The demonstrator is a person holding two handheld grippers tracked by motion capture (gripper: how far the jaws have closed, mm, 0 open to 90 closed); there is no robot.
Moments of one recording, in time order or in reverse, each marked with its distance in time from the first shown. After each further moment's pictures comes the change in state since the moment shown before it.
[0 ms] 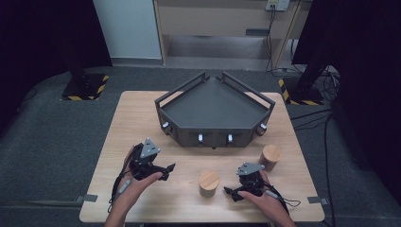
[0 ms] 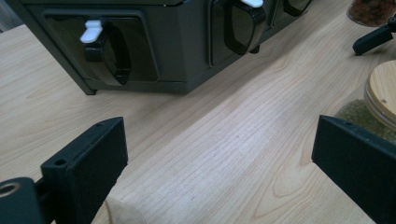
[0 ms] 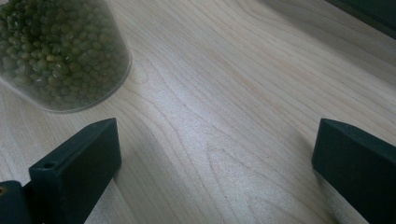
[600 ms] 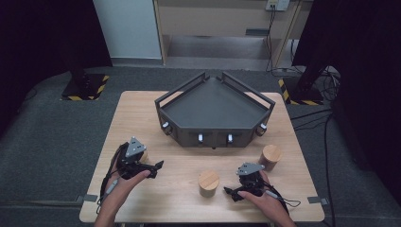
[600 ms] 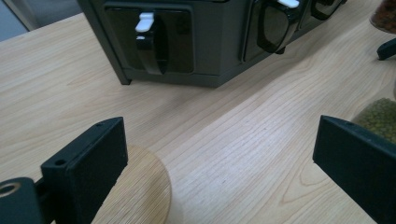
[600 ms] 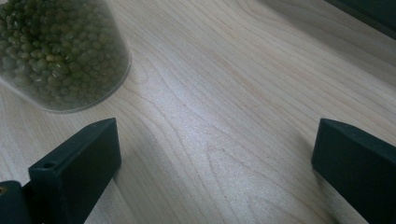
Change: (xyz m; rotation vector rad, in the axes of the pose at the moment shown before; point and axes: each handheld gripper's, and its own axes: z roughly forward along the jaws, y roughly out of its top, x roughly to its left) left arm 0.016 -0.017 -0.018 -0.025 0.044 -0.039; right arm 0.000 0.000 0.000 0.001 -0.002 0.000
